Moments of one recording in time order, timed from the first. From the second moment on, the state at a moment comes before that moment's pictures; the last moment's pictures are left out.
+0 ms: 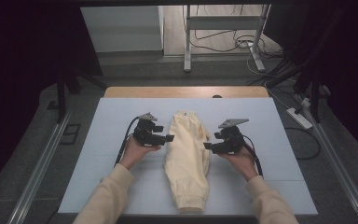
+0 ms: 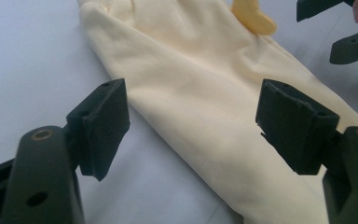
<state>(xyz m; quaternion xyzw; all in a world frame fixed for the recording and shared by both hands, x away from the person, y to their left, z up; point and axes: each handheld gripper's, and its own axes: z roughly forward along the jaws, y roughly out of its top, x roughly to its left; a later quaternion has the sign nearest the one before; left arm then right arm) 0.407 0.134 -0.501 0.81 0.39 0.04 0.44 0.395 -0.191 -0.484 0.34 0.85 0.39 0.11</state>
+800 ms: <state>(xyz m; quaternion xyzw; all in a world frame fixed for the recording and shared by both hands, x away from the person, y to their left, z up) 0.441 0.136 -0.504 0.81 0.41 0.03 0.43 0.440 -0.168 -0.483 0.36 0.84 0.39 0.10</state>
